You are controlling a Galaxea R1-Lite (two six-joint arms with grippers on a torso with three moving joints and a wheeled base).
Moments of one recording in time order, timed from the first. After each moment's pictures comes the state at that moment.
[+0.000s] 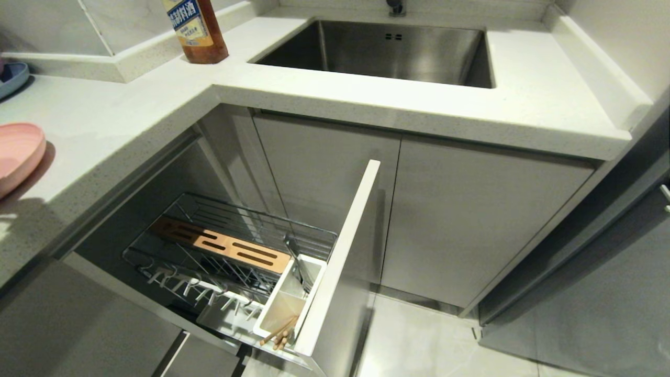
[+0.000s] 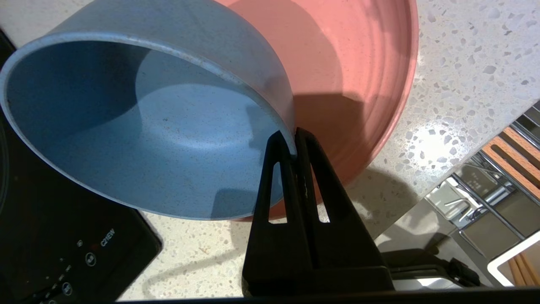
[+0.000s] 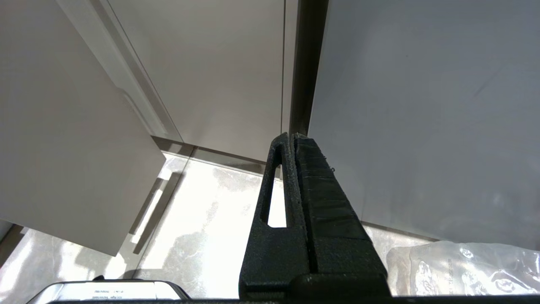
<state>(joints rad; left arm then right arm) 0.09 1.44 -1.95 1.15 0.52 -0.10 0.00 0.00 0.00 0.00 -0.01 0.01</state>
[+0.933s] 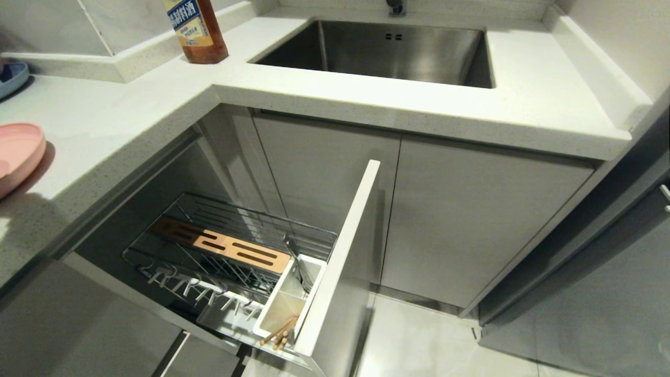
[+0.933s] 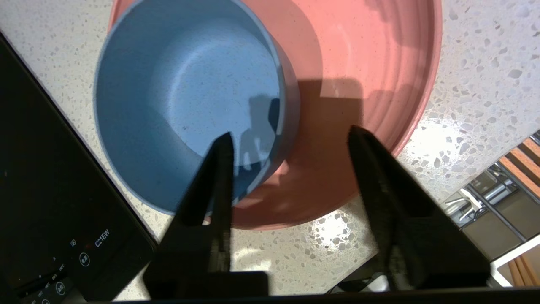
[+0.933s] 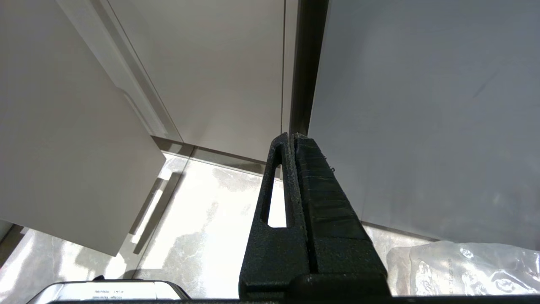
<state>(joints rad) 0.14 1.46 -1.95 1.15 0.49 -0.11 0.00 0.00 0.00 0.00 -0.01 0.01</state>
